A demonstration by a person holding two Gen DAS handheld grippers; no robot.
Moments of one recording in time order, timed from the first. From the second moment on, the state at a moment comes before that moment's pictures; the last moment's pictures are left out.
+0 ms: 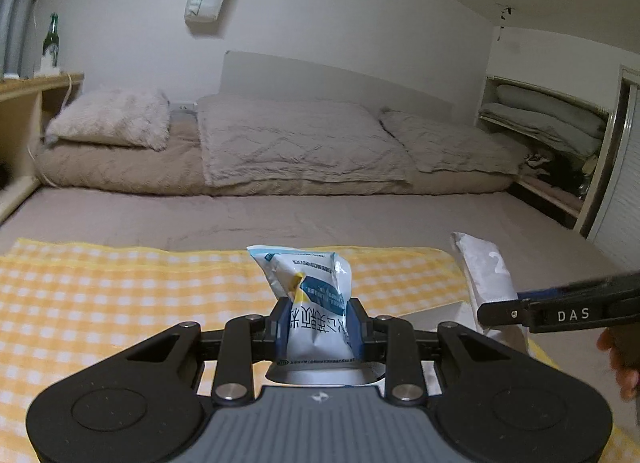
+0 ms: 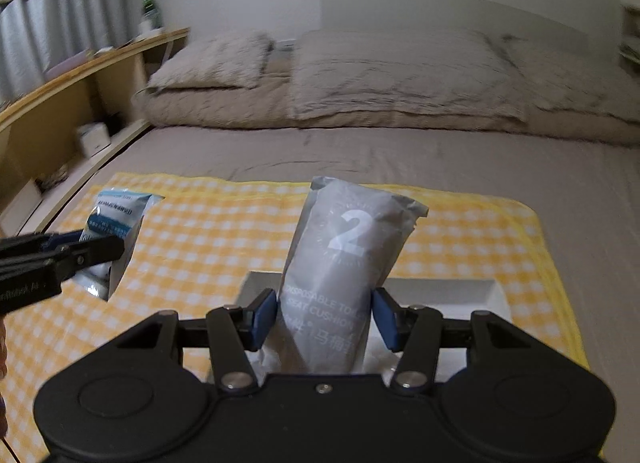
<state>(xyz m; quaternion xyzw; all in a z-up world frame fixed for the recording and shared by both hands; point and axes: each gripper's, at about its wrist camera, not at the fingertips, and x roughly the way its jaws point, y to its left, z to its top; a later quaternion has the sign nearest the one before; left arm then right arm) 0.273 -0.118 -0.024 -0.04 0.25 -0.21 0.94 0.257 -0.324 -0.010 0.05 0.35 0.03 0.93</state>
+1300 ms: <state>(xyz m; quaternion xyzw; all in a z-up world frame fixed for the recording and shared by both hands) 0.368 -0.172 -0.142 -0.25 0.42 -0.16 0.86 0.318 -0.435 -0.130 0.46 0.38 -0.18 0.78</state>
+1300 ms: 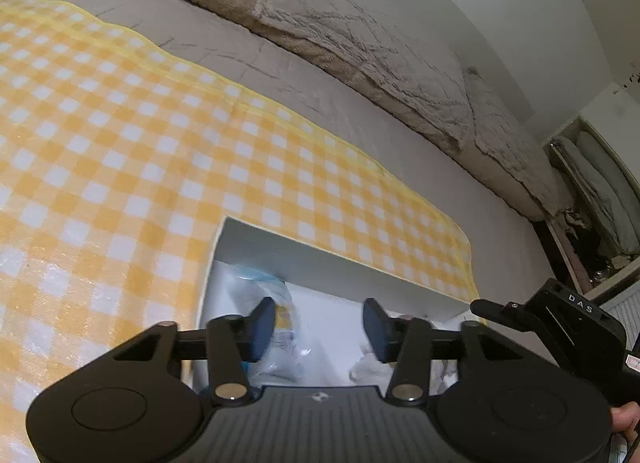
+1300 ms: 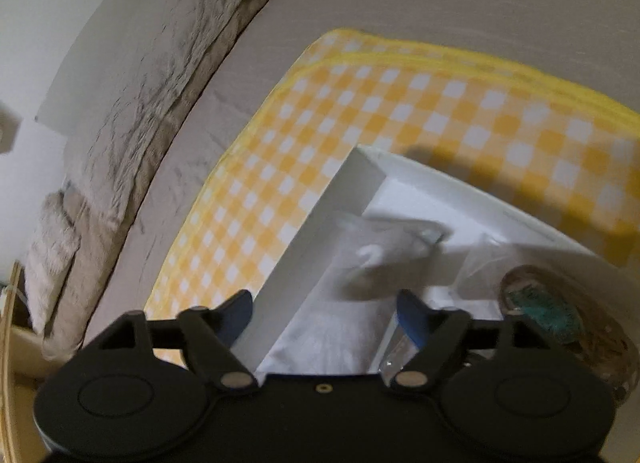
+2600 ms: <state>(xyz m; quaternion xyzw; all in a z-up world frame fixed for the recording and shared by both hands) 0.327 -0.190 -0.095 -0.08 0.41 -0.23 0.88 0.298 -0.405 -0.080 0.23 0.42 -0.03 0.87</state>
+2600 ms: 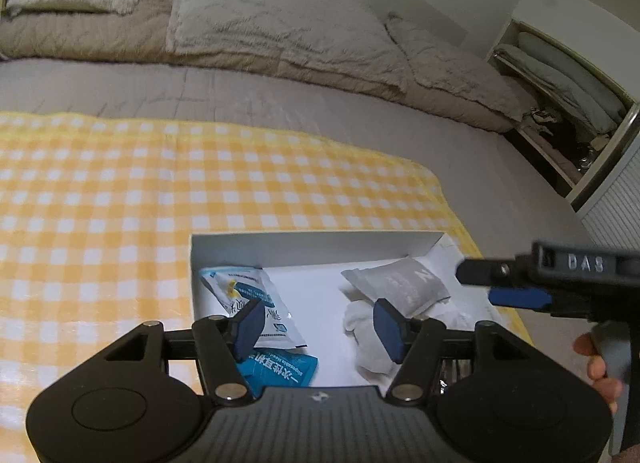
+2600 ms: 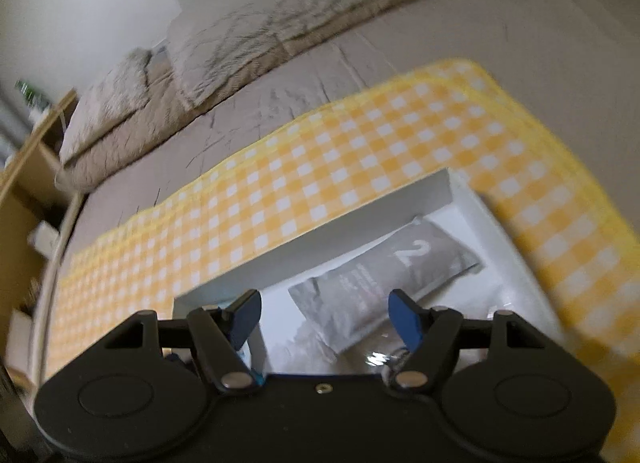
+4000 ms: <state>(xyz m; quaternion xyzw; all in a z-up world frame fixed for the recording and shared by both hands) 0.083 -0.115 0.013 0.03 0.23 -0.19 0.95 0.024 -0.312 0.028 0.03 0.24 -0.04 0.97</state>
